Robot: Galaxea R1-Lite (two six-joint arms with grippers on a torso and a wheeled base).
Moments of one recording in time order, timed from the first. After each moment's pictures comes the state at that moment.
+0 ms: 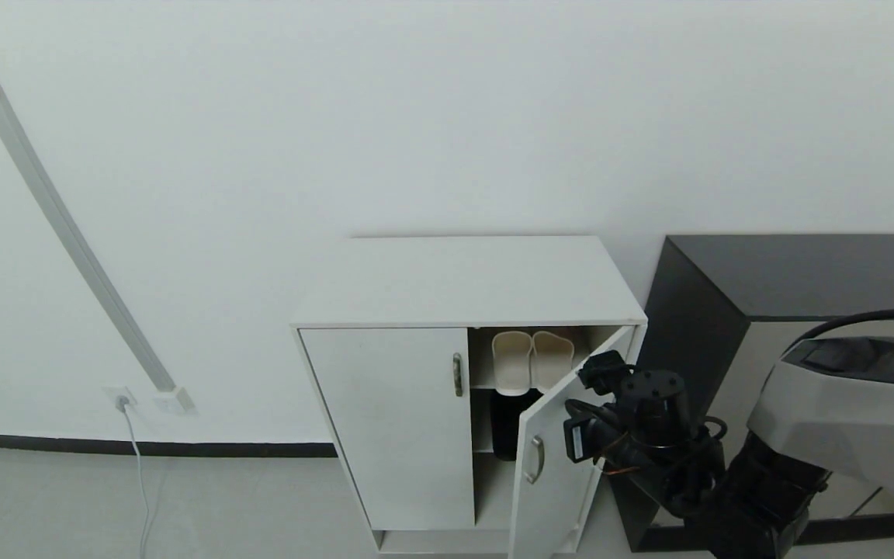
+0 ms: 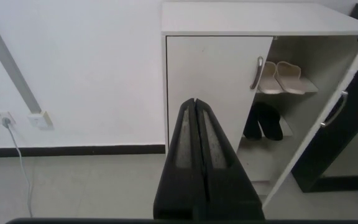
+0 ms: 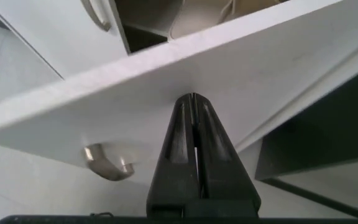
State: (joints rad) left arm 0.00 0.00 0.00 0.00 0.00 -0.01; right arm 0.61 2.22 -0.70 -1.19 -0.23 0.08
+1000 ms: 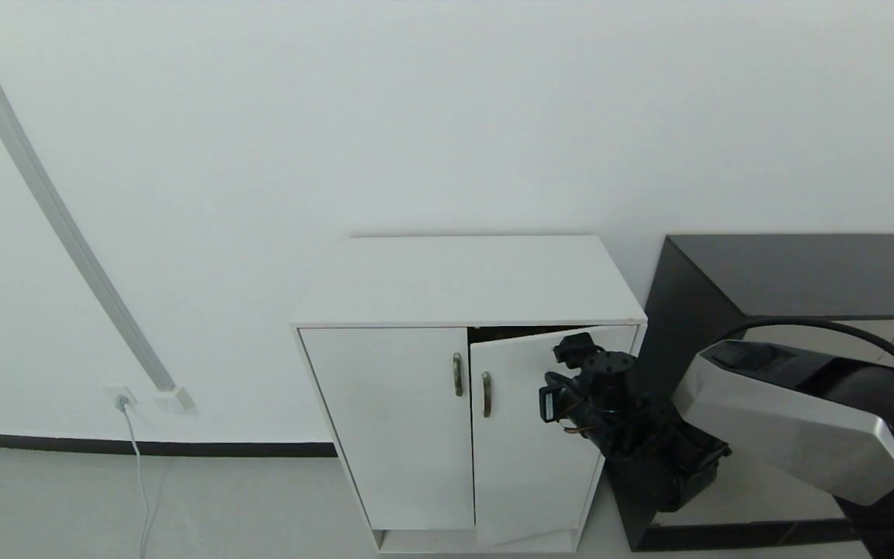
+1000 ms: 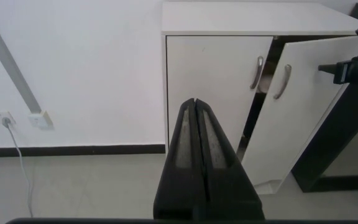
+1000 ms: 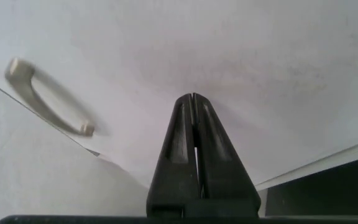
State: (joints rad) left arm 0.00 0.00 0.00 0.00 0.00 -0.01; right arm 0.54 2.47 -1.09 -1.14 -0.22 0.08
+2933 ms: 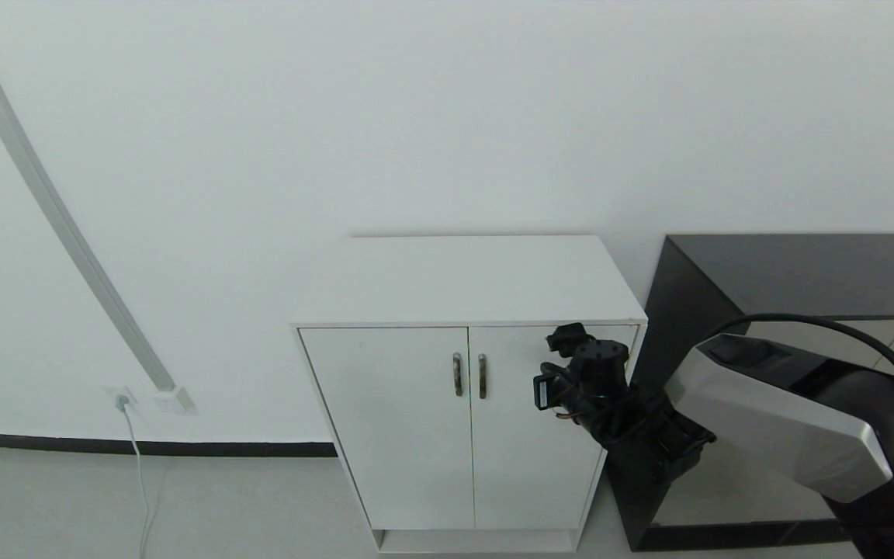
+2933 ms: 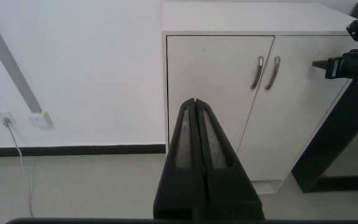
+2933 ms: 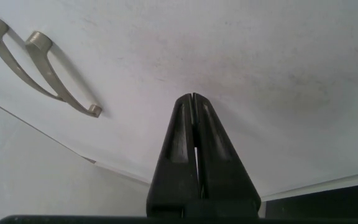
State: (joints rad) left arm 0.00 0.00 0.00 0.00 0.00 -0.01; right arm 0.53 2.50 -1.22 -1.04 -0.22 0.07
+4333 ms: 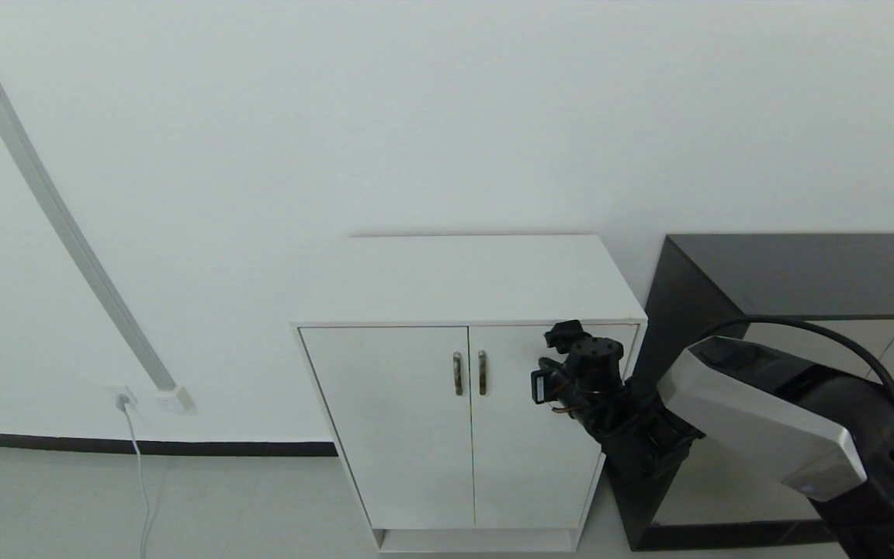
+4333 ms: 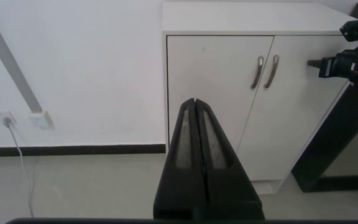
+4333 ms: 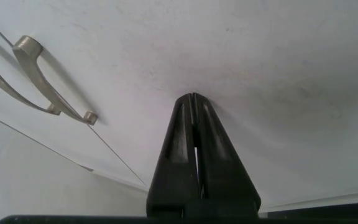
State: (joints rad) left arm 0.00 0.00 0.00 0.00 0.00 -0.01; right arm 0.52 2.55 -1.30 -1.03 -0.22 0.07
